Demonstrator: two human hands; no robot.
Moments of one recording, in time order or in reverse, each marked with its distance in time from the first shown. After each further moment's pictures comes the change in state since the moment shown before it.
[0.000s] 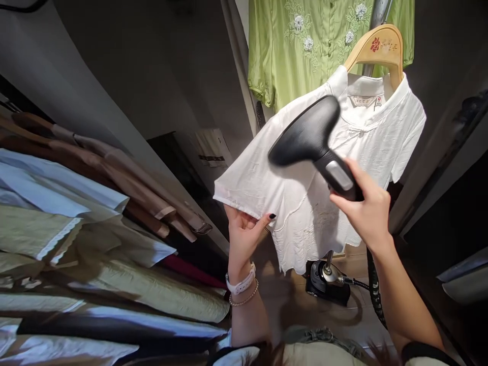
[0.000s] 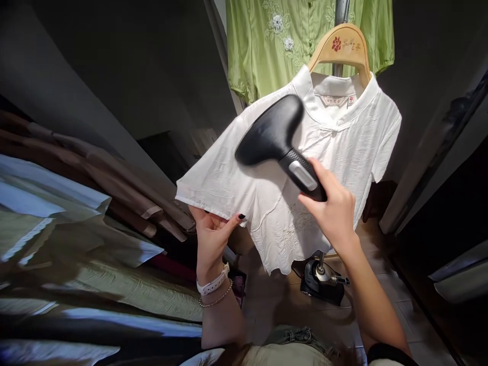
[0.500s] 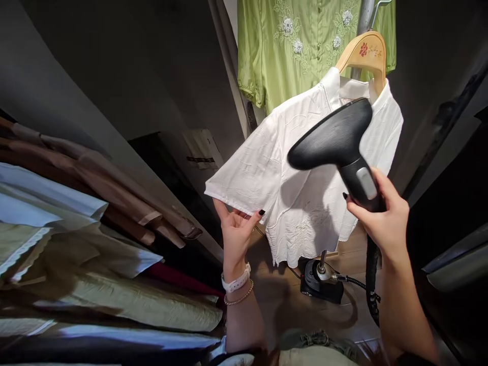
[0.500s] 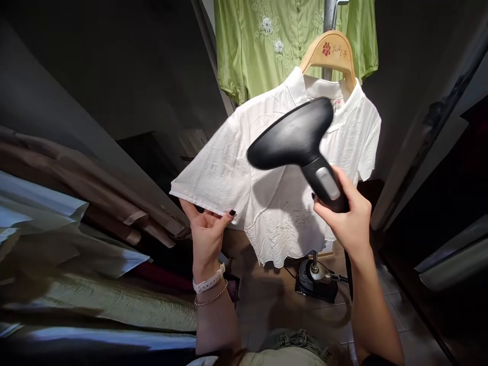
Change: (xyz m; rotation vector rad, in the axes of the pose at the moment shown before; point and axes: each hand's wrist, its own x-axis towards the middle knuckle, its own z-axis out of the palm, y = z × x) left_hand 0.007 -0.009 0.001 -0.084 0.030 -0.043; right_hand -0.020 0.015 -0.025 0.116 0.131 0.122
